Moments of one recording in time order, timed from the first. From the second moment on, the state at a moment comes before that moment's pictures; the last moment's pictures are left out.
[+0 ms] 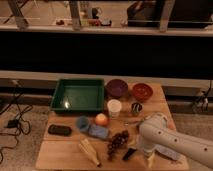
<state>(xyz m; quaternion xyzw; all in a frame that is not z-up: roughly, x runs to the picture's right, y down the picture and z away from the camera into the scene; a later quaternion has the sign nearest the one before) 0.176 0.338 0.733 -0.36 -0.18 -0.29 0.87</state>
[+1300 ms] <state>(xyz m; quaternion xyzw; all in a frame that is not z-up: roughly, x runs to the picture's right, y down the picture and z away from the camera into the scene) 0.176 0.337 0.733 -0.36 -0.18 -0.29 0.87</state>
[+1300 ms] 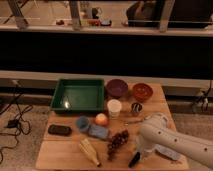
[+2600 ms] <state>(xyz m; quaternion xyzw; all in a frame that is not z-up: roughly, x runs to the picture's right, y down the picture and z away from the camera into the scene) 0.161 0.334 0.722 -0.35 -0.15 -0.32 0.87</state>
